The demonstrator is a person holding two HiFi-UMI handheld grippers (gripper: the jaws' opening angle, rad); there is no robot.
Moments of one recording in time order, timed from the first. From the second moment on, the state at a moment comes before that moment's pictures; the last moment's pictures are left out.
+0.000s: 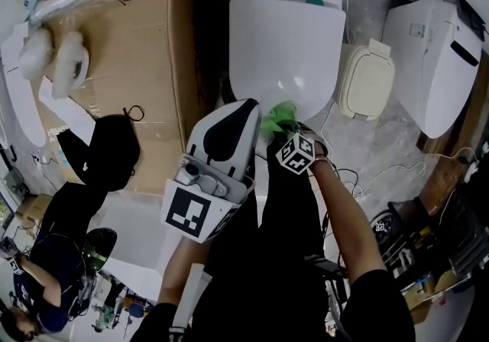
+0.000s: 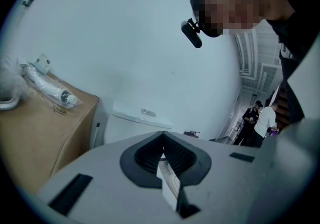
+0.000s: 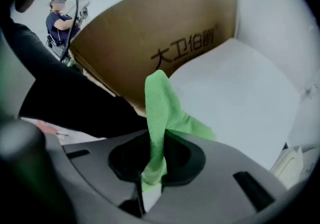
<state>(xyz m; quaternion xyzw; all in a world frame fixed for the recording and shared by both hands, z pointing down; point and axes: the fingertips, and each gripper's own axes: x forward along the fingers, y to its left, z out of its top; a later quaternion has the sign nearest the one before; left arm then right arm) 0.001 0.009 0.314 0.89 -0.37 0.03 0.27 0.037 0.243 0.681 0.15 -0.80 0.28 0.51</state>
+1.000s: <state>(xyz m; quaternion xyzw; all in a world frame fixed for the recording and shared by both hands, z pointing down) 0.017 -0.030 0.324 0.88 -0.37 0.03 0.29 0.223 -0.085 0.679 0.49 -0.66 0.26 0.50</state>
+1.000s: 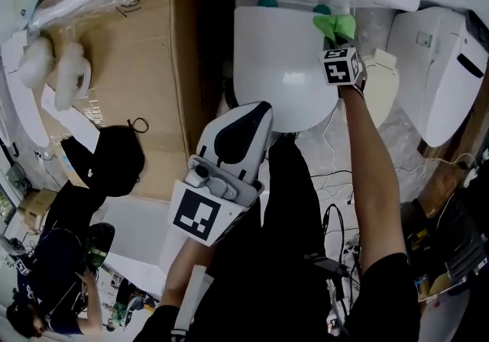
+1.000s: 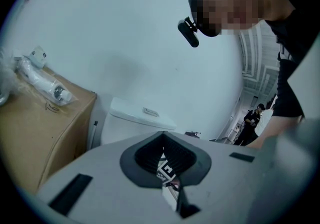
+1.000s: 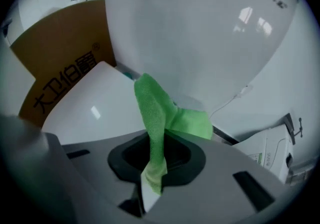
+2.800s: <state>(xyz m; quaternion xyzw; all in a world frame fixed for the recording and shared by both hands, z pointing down) 0.029 0.021 0.320 0.90 -0.34 0.03 0.28 0.100 0.181 0.719 0.06 -0.72 0.01 0.69</state>
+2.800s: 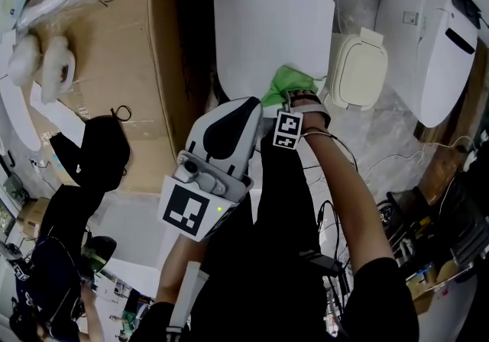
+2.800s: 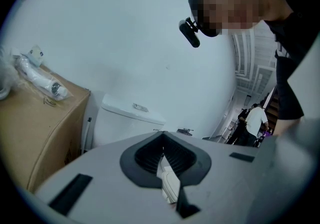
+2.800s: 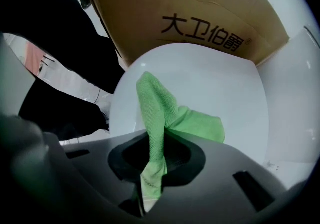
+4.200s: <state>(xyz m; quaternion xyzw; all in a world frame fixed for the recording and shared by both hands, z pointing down) 0.064 0.022 0.324 0.90 -0.33 0.03 0.29 0.310 -0.078 0.629 0.55 -0.66 0.19 0.47</state>
